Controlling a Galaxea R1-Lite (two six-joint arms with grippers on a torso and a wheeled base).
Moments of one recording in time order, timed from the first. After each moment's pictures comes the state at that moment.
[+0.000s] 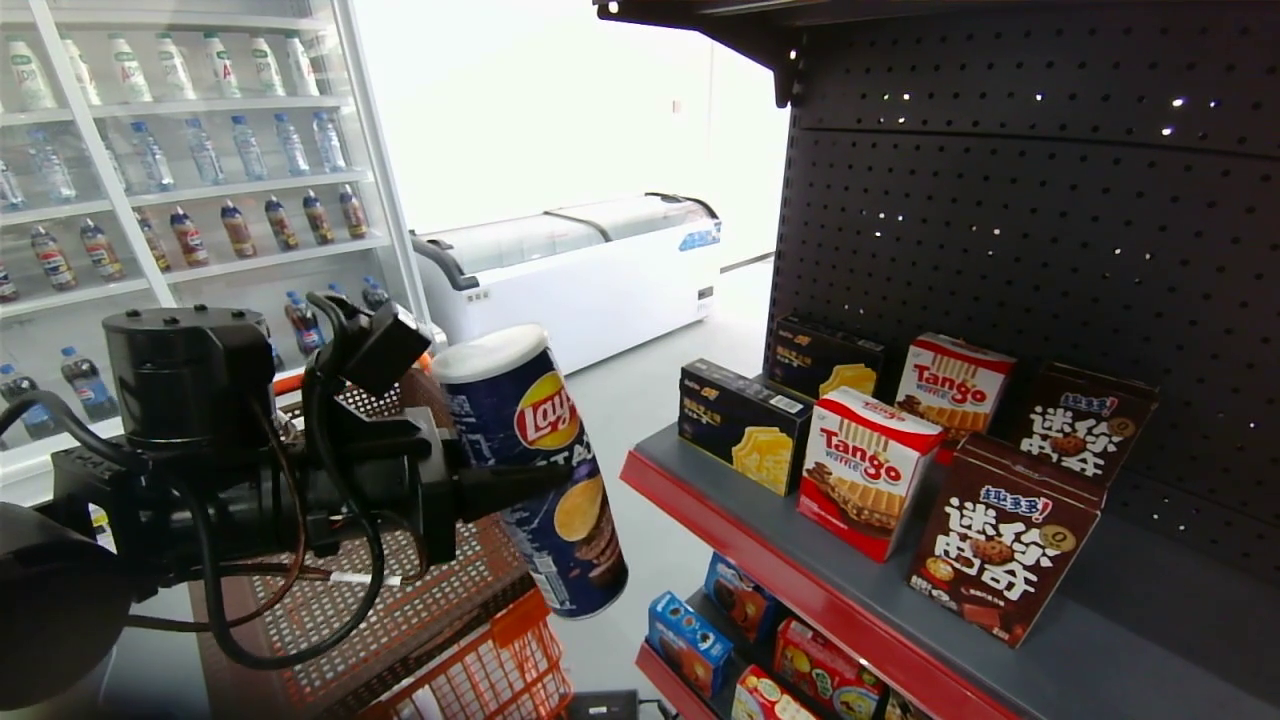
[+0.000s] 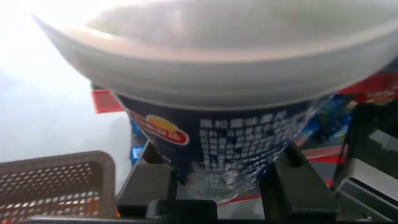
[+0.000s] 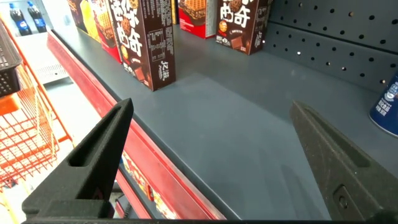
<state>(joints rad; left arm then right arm) -0.30 1.59 -0.68 -0.63 -0.74 0.03 0.00 0.00 0.00 0.00 0.04 0.00</state>
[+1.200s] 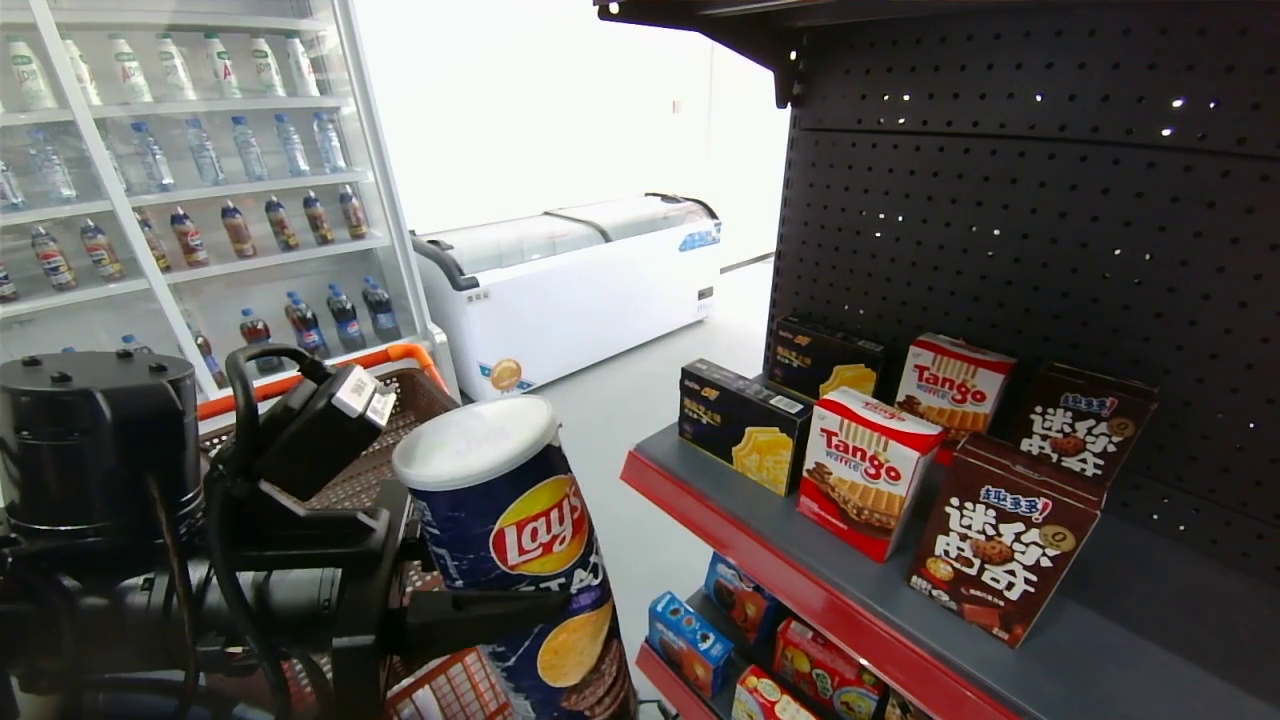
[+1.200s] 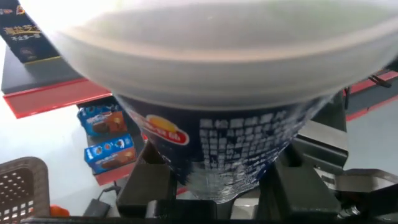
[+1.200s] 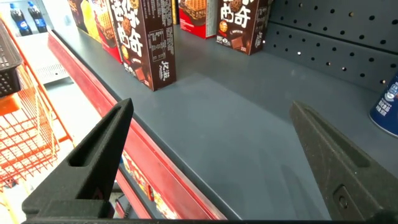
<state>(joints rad) -0.41 1.40 -0.58 -0.48 -0.84 0.11 0.00 0.00 0.00 0.00 0.04 0.00</state>
